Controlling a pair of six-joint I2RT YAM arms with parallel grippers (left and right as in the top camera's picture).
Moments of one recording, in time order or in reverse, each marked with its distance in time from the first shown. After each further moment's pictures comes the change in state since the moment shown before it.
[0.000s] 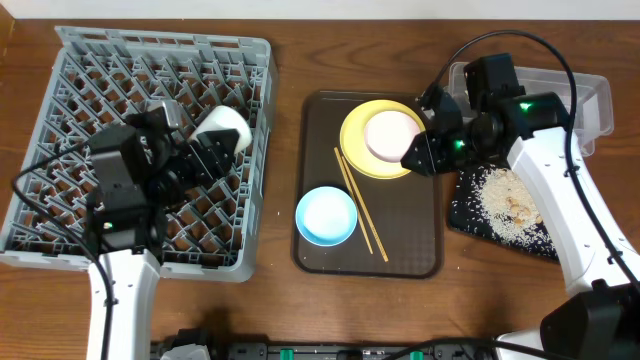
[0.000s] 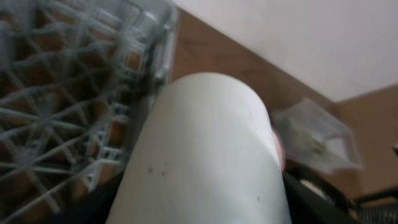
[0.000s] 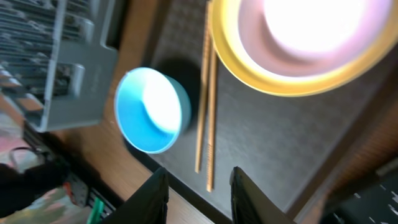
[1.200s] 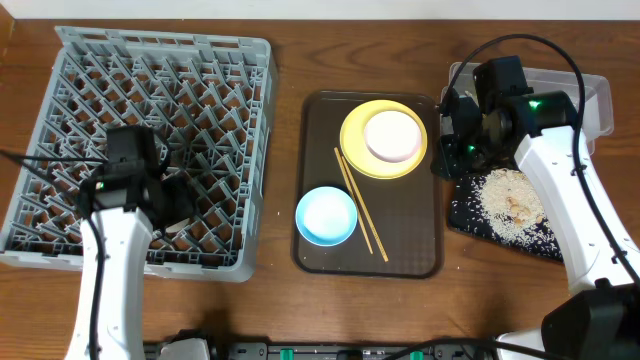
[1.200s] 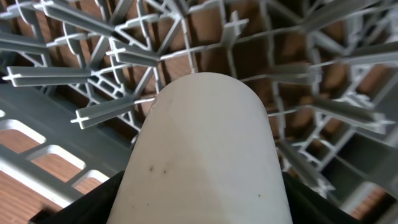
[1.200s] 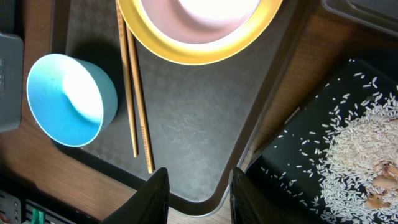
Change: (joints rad) left arm 0.000 0.192 0.137 -0.610 -0.691 0.089; right arm -0.036 0.000 0.005 -0.067 0.234 -0.011
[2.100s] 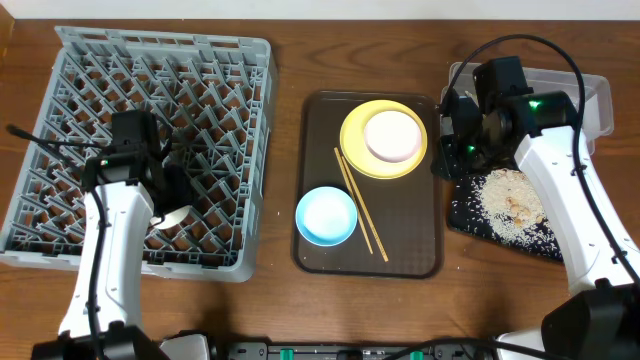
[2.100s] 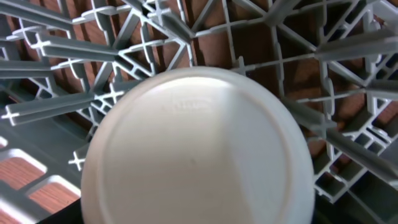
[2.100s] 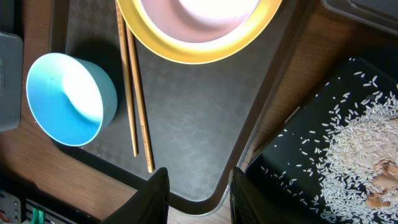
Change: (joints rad) left arm 0.002 0.106 0.045 0.053 -0.042 0.000; right arm 0.000 0.000 0.000 -0.002 0.001 0.000
